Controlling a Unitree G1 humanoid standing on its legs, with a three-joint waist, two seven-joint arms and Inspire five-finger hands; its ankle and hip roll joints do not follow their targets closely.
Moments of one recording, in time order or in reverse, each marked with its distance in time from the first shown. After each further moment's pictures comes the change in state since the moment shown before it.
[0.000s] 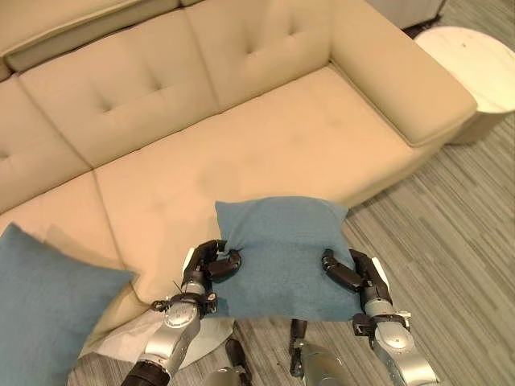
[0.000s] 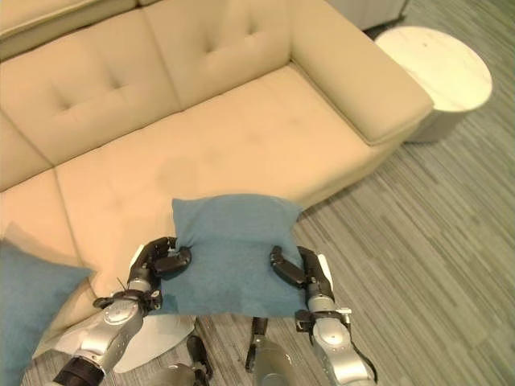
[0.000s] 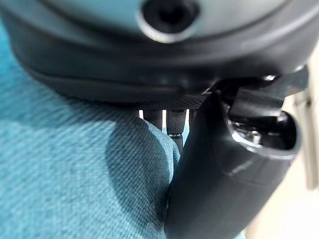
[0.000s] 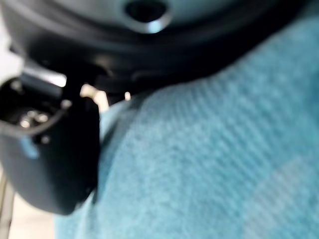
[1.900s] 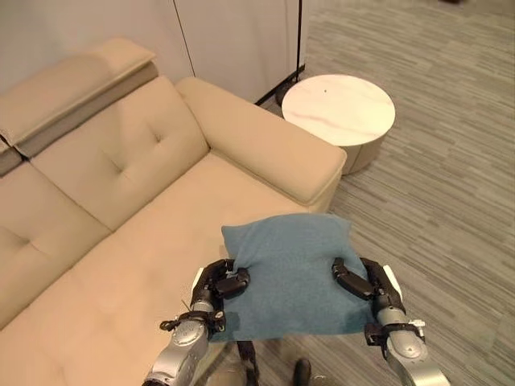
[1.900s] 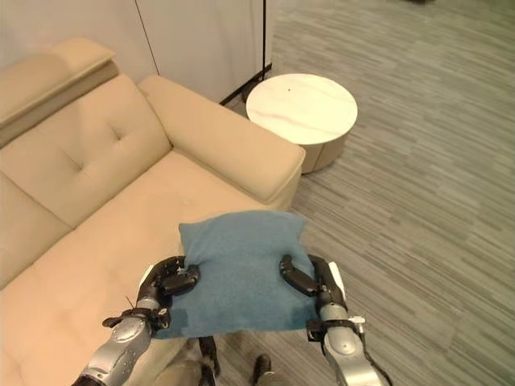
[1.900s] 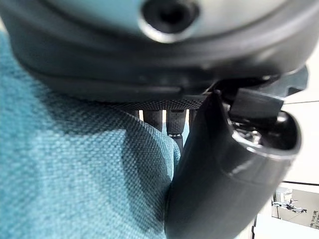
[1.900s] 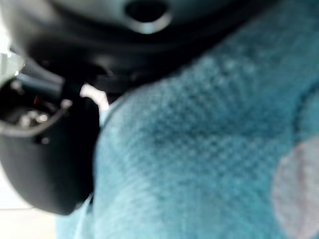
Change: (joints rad) left arm 0.056 -0.020 0.003 -0.040 -0.025 0.013 -0.020; right arm 0.069 -0.004 -0.046 -0.053 -0.024 0.029 -0.004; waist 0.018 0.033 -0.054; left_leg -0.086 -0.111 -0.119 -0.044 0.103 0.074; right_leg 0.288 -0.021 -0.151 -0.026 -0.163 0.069
